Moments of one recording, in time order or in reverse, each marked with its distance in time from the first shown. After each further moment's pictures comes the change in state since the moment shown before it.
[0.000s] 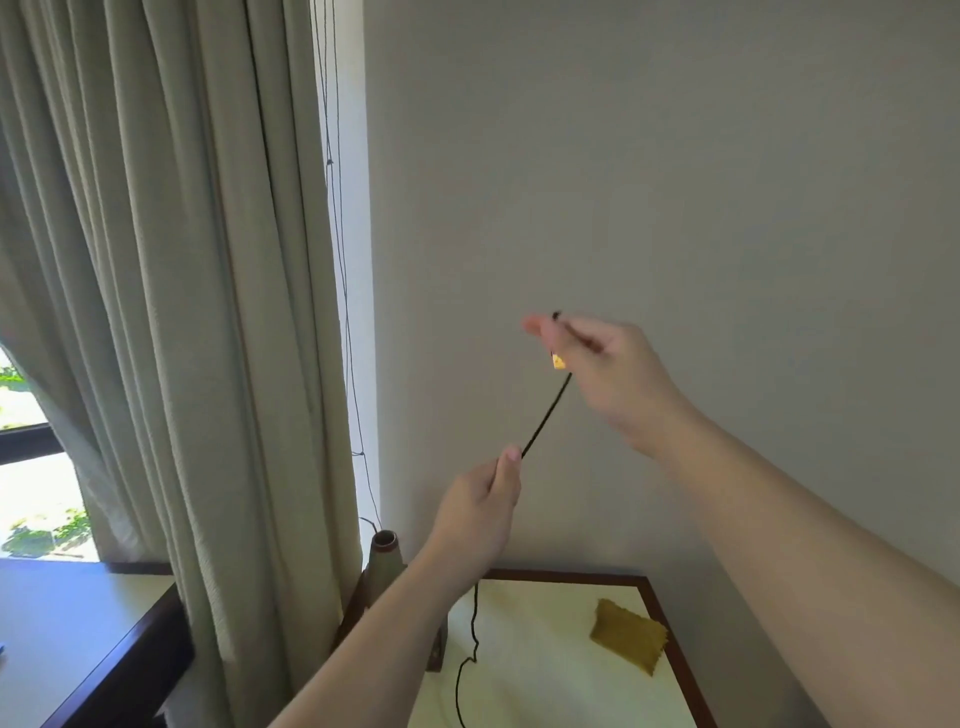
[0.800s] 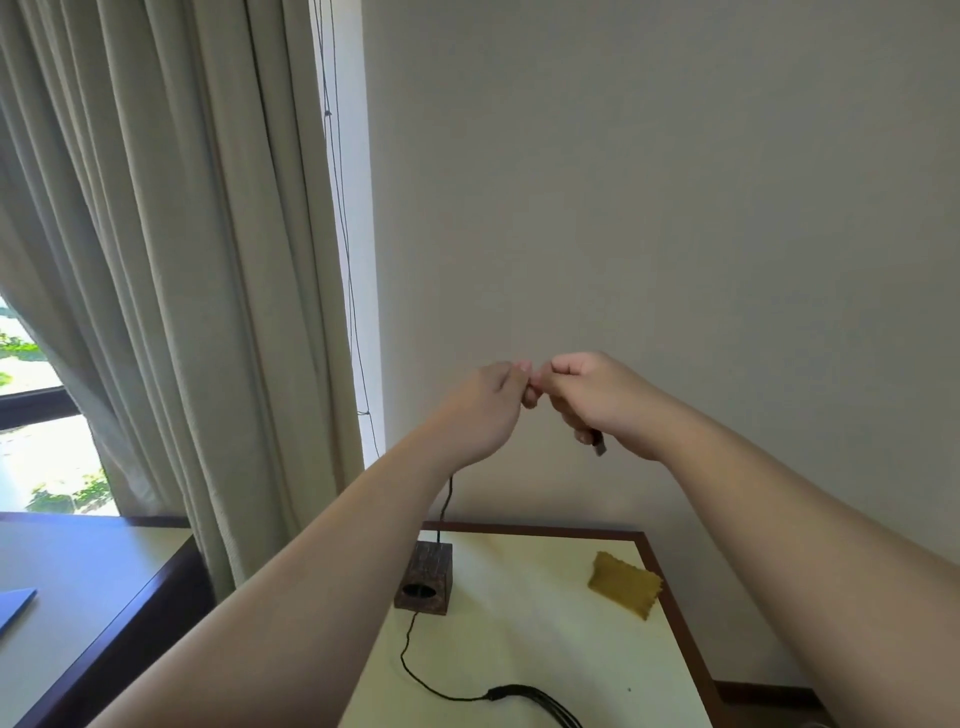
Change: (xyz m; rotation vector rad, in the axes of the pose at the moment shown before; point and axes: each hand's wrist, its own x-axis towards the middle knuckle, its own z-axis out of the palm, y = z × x) left_hand 0.029 0.034 -0.025 0.199 -0.164 0.090; right_hand -0.039 0.024 0.008 -0.167 -0.308 0.387
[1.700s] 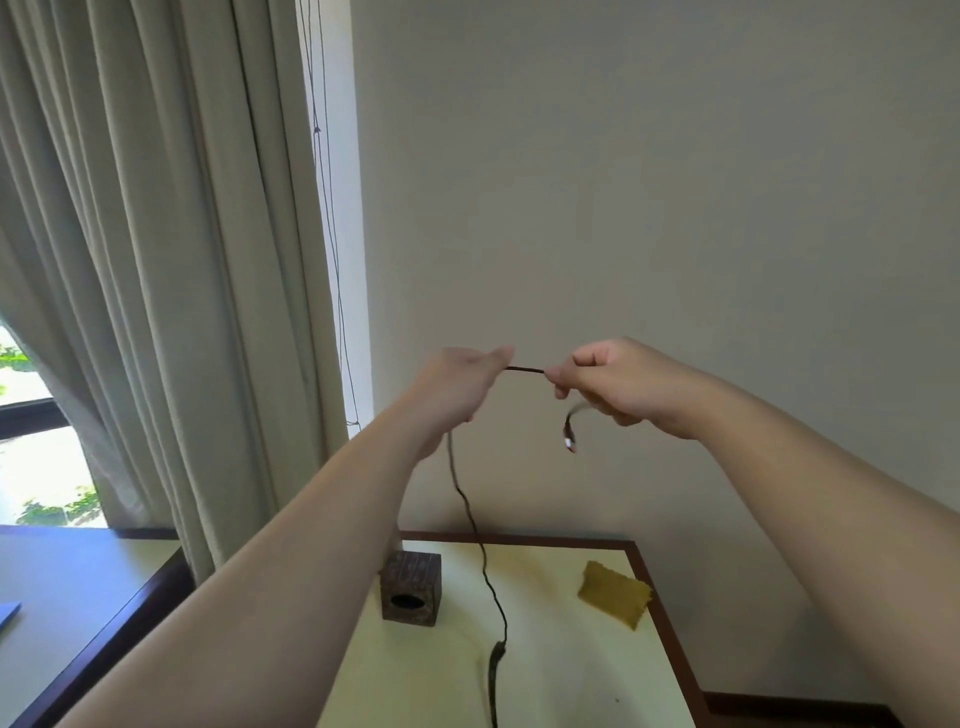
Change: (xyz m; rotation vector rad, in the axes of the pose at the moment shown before) left_hand 0.016 0.024 -0.013 -0.166 0.097 -0.194; right_hand -0.007 0.000 -0.058 -0.113 -0.024 -0.024
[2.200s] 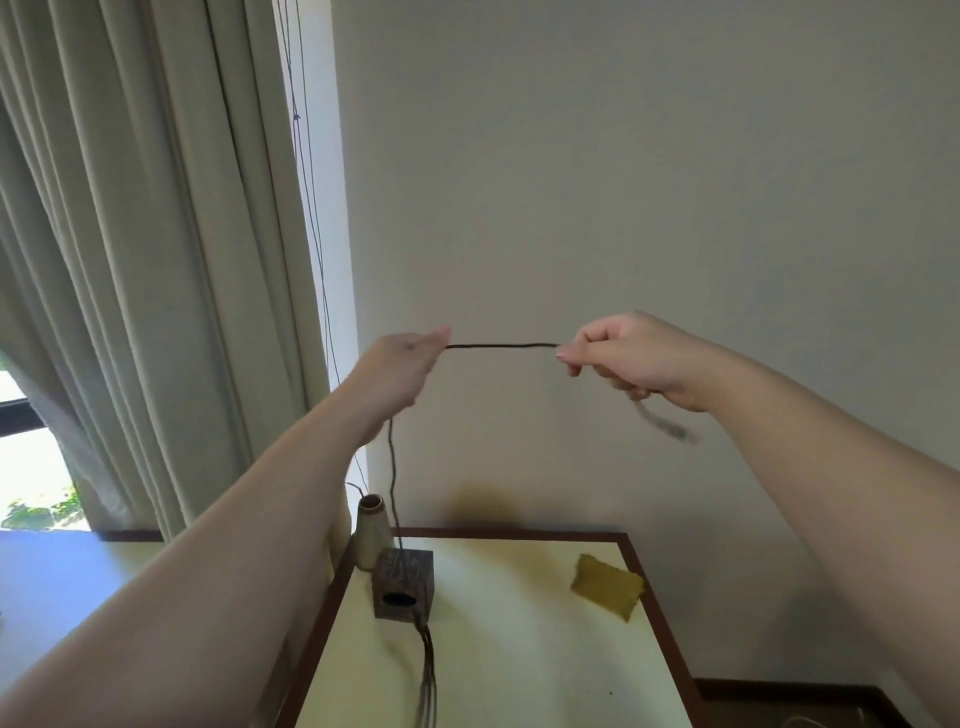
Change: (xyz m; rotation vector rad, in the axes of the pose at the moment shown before) left_hand 0.019 -0.026 -0.041 0.094 0.063 0.024; right_hand 0.008 0.001 -0.023 -0.027 0.038 0.032
